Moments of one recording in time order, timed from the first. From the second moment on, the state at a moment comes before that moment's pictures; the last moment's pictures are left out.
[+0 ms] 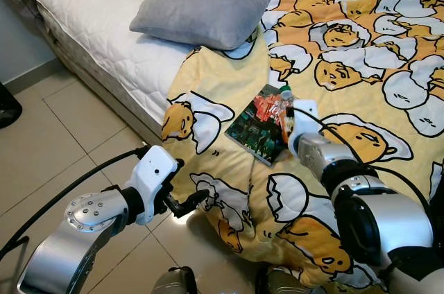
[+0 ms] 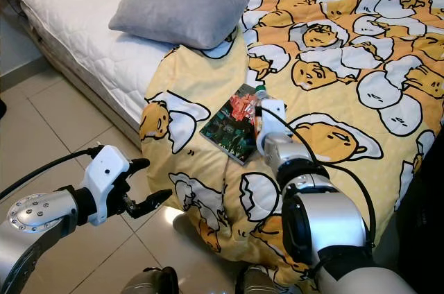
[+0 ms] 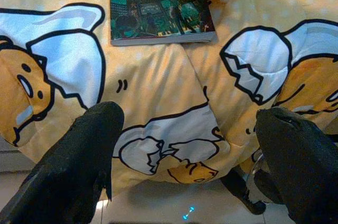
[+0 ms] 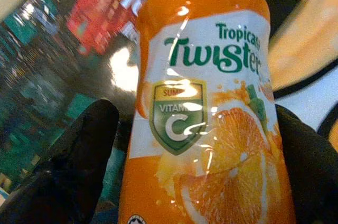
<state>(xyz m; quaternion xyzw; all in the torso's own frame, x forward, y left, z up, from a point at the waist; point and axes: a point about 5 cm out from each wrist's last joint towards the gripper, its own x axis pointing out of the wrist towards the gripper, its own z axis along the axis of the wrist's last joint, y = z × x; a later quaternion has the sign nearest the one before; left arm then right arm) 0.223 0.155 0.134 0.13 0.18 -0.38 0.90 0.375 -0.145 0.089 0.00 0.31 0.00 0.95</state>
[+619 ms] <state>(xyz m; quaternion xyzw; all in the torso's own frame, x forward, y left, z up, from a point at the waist) 0.233 0.151 0.130 0.14 0.16 -0.33 0.92 0.373 -0.148 0.085 0.00 0.31 0.01 0.95</state>
